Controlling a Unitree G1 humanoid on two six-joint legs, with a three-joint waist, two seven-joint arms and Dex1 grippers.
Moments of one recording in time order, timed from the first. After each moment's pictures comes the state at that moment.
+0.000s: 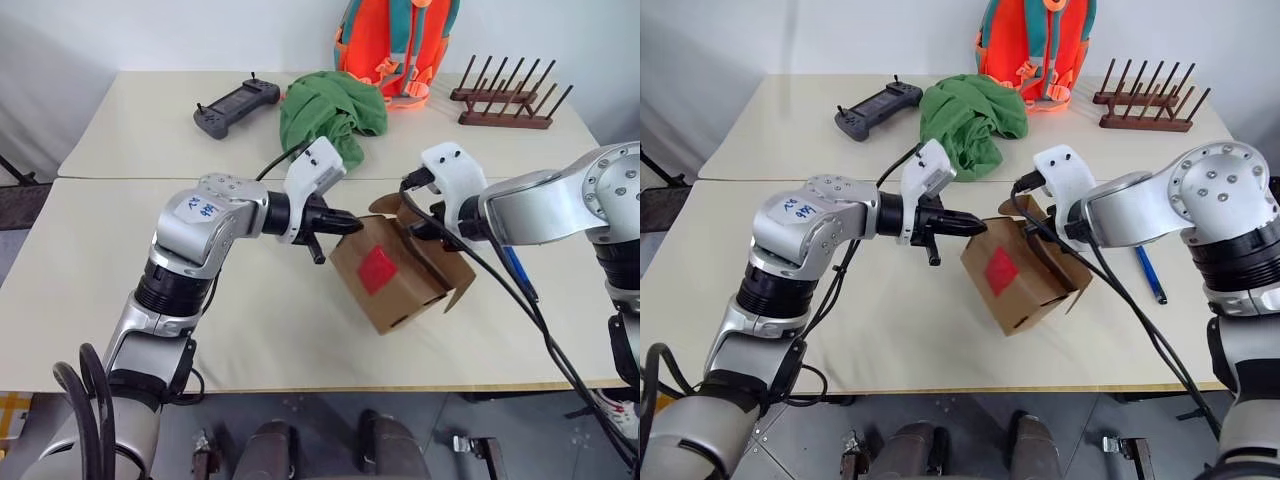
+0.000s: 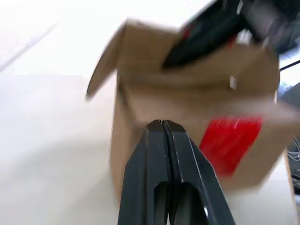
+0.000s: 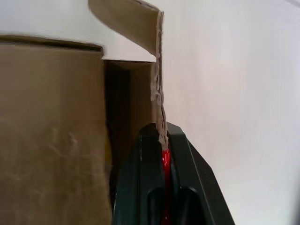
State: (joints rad) left arm -1.01 0.38 -0.21 -0.04 -0.35 1.06 -0.84; right arm -1.15 -0.90 0.40 -0.01 1.94 1.39 -0.86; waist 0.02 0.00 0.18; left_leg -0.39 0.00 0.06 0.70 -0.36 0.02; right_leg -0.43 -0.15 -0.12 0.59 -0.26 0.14
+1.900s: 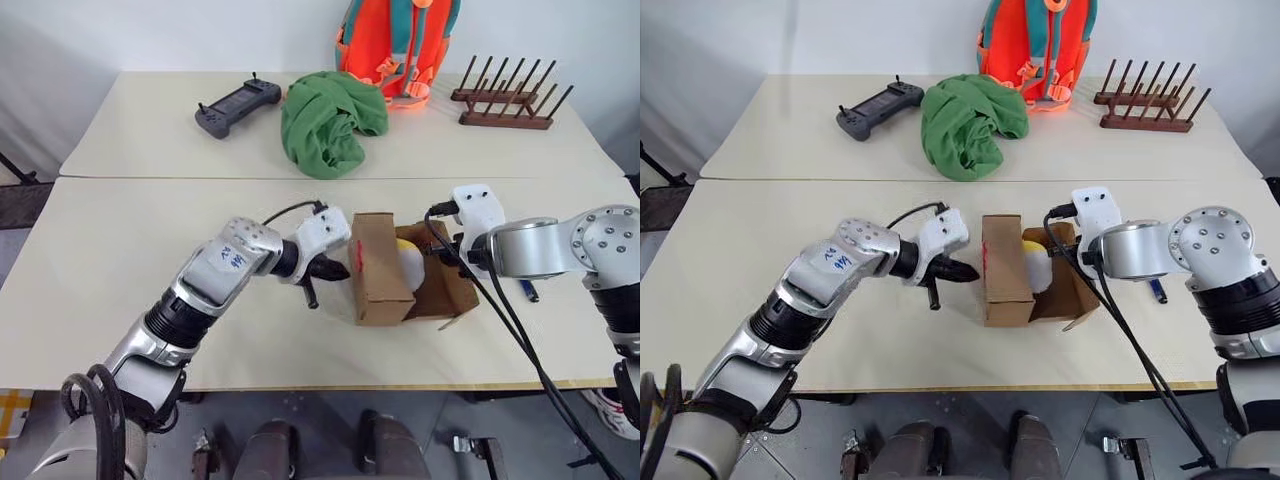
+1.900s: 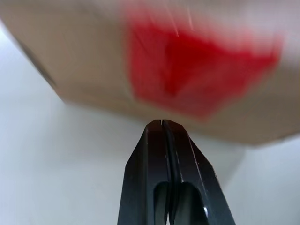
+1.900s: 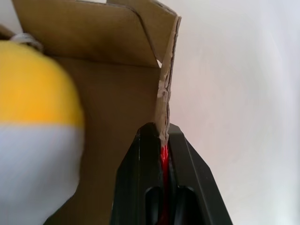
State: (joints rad) left arm -0.90 0.43 -0.33 -0.10 -0.29 1.02 -0.83; right arm -0.90 -0.94 0.32 -0.01 1.81 1.27 -0.92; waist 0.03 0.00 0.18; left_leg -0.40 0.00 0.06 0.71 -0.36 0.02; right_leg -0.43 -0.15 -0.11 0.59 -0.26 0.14
